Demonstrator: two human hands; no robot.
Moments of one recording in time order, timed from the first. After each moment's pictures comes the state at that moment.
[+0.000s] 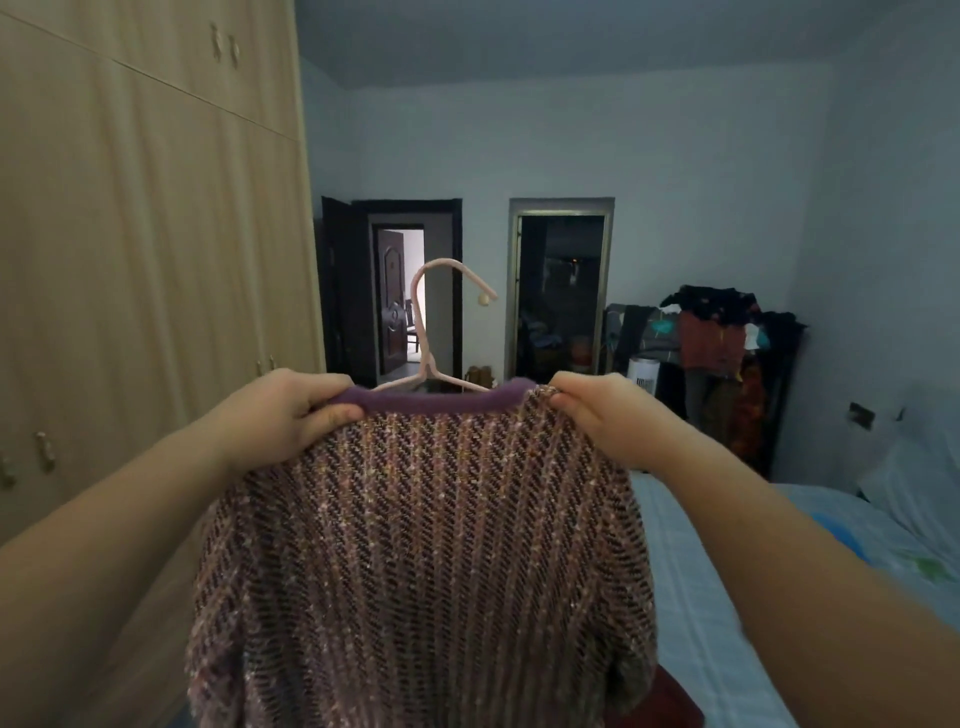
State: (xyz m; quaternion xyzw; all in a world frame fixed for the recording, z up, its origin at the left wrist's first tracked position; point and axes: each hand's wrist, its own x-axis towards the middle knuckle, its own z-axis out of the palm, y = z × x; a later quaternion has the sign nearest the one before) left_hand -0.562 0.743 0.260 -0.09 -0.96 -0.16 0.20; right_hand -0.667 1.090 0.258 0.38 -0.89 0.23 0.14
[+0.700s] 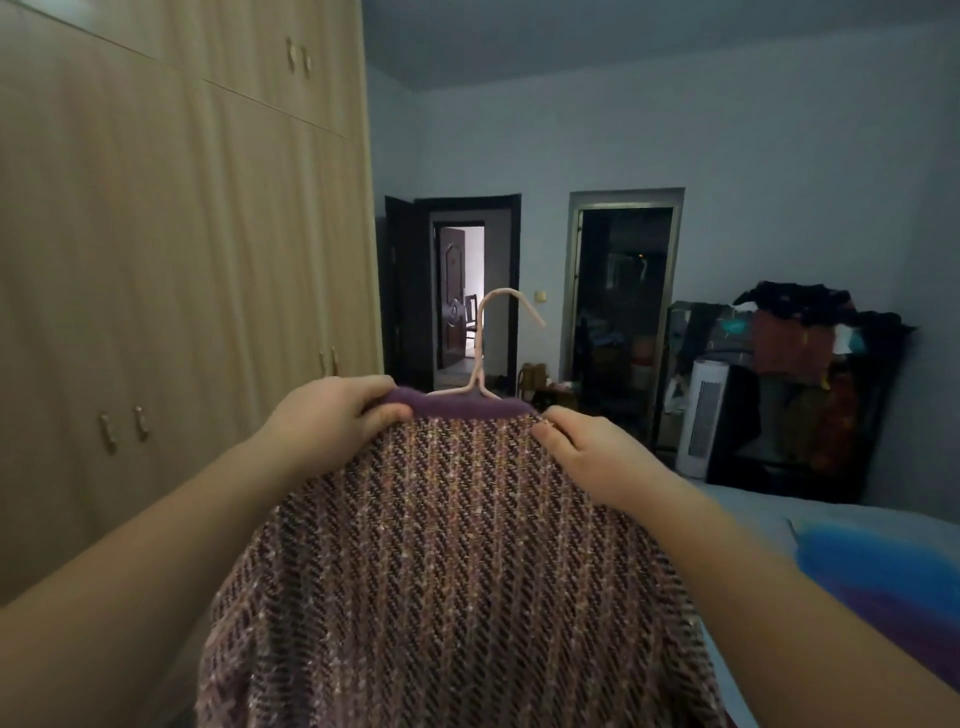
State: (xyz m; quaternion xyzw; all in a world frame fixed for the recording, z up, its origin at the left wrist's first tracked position) left_hand -0.562 0.797 0.244 0.02 -0.96 -0.13 0.24; right_hand -0.679 1.067 0.211 0.35 -0.89 0.29 0.03
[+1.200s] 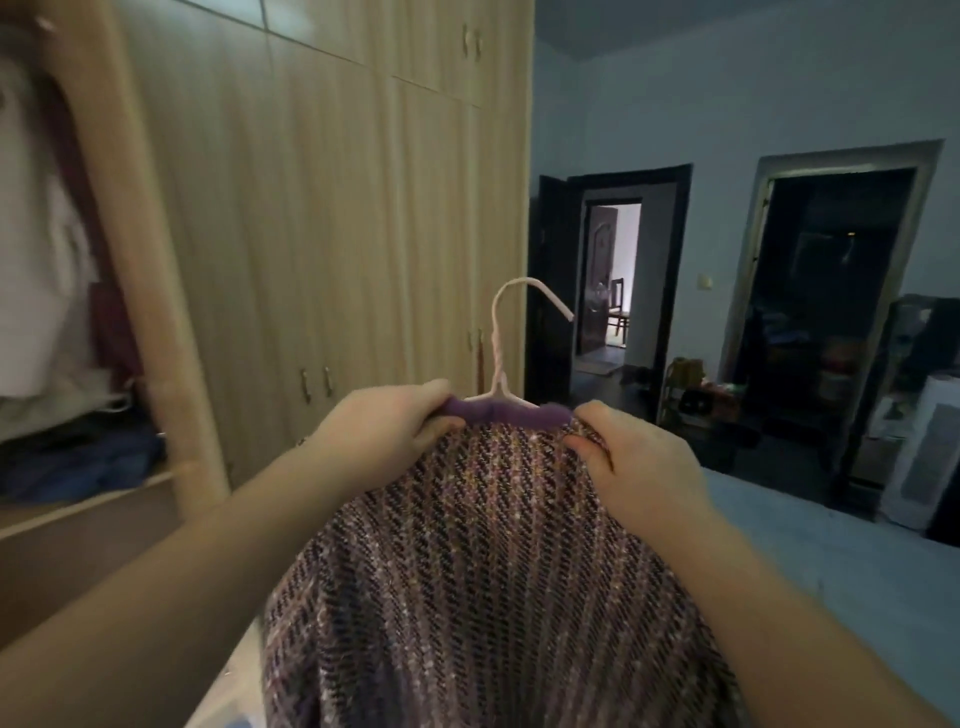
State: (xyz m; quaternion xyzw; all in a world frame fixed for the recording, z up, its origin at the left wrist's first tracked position) left_hand -0.485 0.730 0.230 0.12 -0.96 0.03 0.25; right_hand -0.655 0.945 0.186 0.46 -0.81 0.27 0.25
